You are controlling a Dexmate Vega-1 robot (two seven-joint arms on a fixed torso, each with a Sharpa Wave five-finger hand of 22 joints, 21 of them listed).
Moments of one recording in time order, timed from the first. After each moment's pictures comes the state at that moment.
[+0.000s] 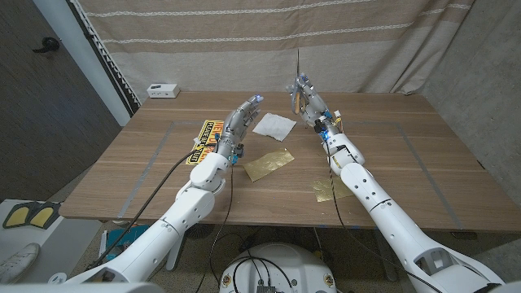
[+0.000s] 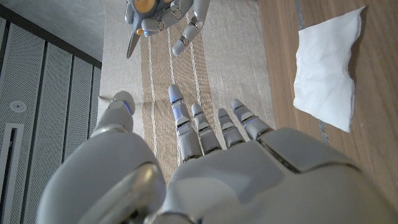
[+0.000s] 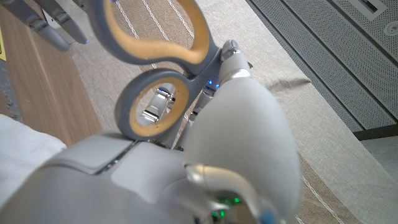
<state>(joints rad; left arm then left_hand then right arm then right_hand) 0.96 0.42 0.46 -1.61 -0.61 -0.31 0.08 0.57 -0.13 0.42 -0.16 0.25 0.76 -0.04 0.31 0.21 0.39 -0.15 0.22 0.21 0.19 -0.04 0.19 0.17 0.23 -0.04 0.20 0.18 -0.87 -0.25 -0.35 -1.55 1.15 0.16 0.21 1.37 0.09 0.04 -0.11 0.27 0.91 -0.16 0.46 0.18 0.93 -0.17 0.46 0.25 1.03 -0.16 0.37 0.62 0.36 -0.04 0.63 0.21</state>
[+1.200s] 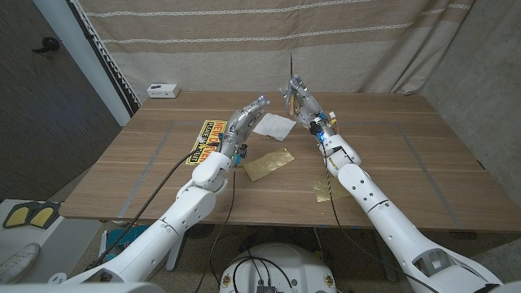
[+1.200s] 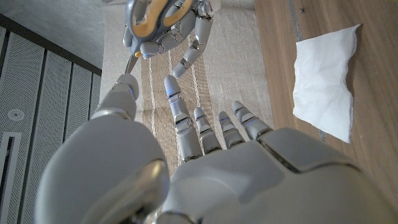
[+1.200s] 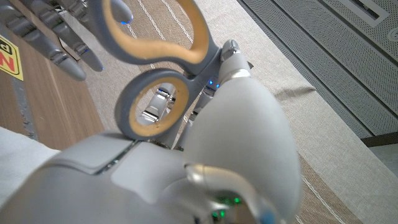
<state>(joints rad) 0.97 0.43 0.47 -1.66 -0.60 -0.28 0.09 0.73 -0.15 0.45 -0.16 0.23 0.91 -0.10 0.32 0.20 0.35 -0.16 0.22 0.20 0.17 -0.04 0.19 0.18 0.20 -0.04 0.19 0.18 -0.88 -0.24 -0.37 -1.56 1.14 0.14 0.23 1.37 0.09 0.04 -0.11 0.28 0.91 -0.16 0.45 0.19 0.93 -0.17 0.45 0.25 1.03 -0.16 0.37 0.62 0.35 -0.04 0.63 0.21</state>
